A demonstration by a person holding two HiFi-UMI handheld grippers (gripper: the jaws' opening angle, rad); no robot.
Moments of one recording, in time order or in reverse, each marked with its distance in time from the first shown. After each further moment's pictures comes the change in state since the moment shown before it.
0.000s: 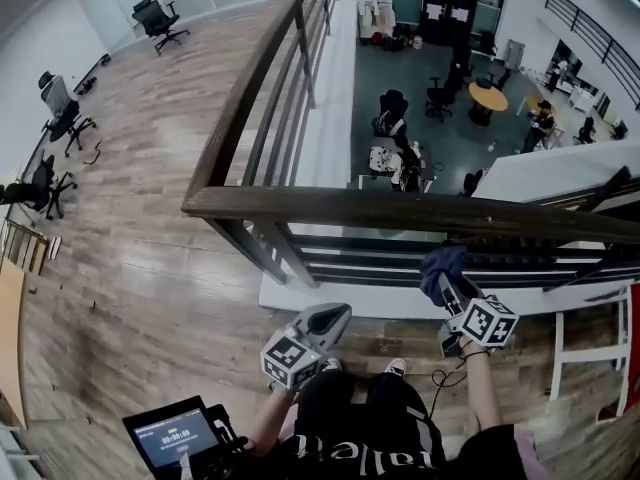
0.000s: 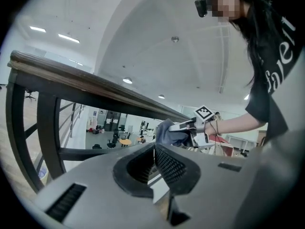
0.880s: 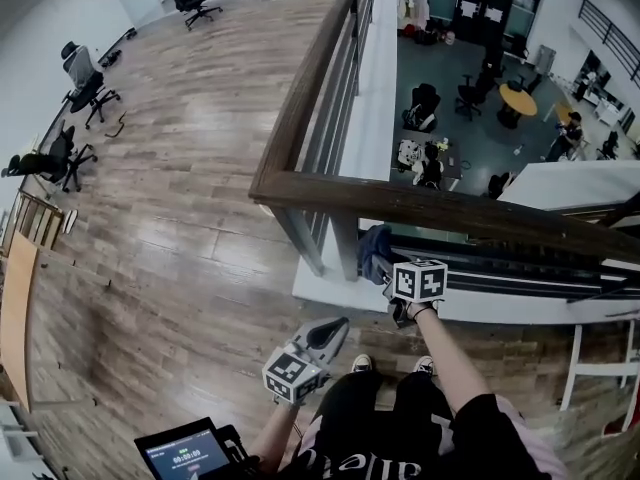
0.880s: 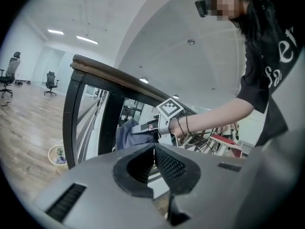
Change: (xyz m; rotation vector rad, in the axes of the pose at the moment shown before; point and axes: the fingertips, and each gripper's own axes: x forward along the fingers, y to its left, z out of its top) left arm -0.140 0.109 -0.048 -0.100 0.005 0.164; right arm 0.248 0.213 -0.147 -0.166 0.366 0.186
